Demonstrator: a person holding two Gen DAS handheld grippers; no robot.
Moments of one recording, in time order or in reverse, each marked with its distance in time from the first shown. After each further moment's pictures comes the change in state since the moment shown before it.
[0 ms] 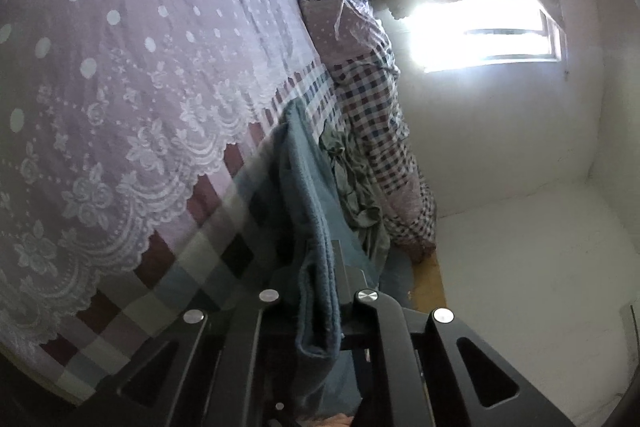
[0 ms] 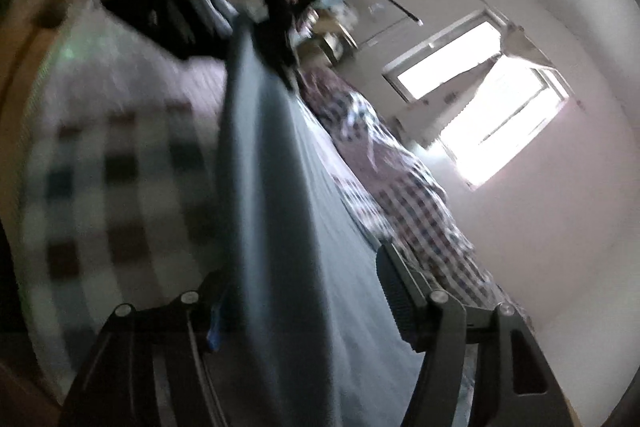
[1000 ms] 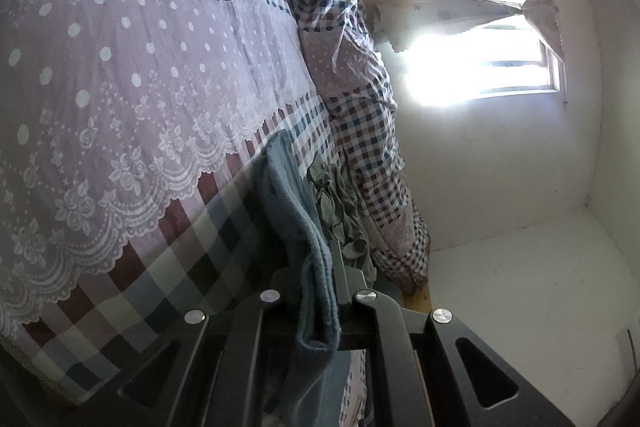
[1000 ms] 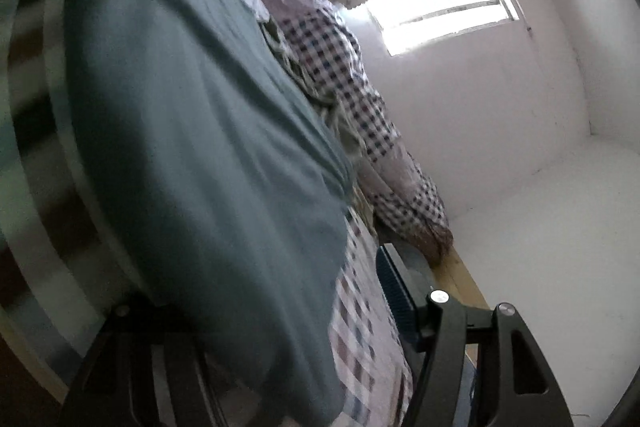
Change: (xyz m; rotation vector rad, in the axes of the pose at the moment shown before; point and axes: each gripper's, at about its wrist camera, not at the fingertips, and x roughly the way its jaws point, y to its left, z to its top) left arm -0.004 -0.024 0.007 -0.054 -0.121 0.002; right arm -0.068 -0.128 -0.239 -0.084 0.458 -0.275
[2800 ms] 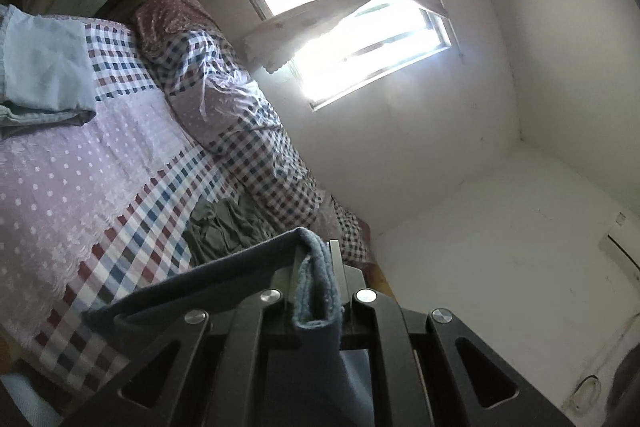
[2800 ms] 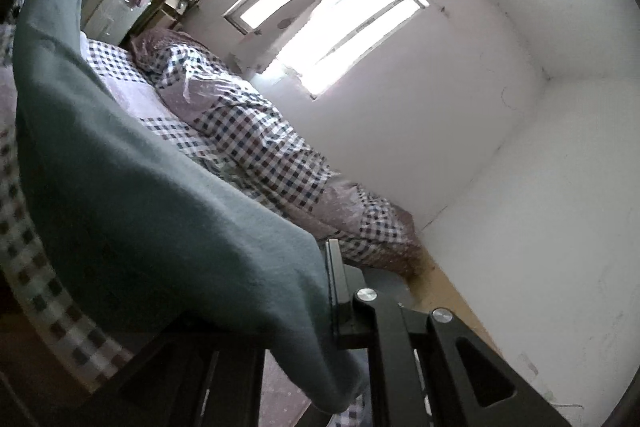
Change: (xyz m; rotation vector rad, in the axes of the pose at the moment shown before) left arm -0.143 -0.208 -0.023 0.336 -0.047 -0.178; right arm -0.144 -0.318 0.041 0.333 -0.165 0.077
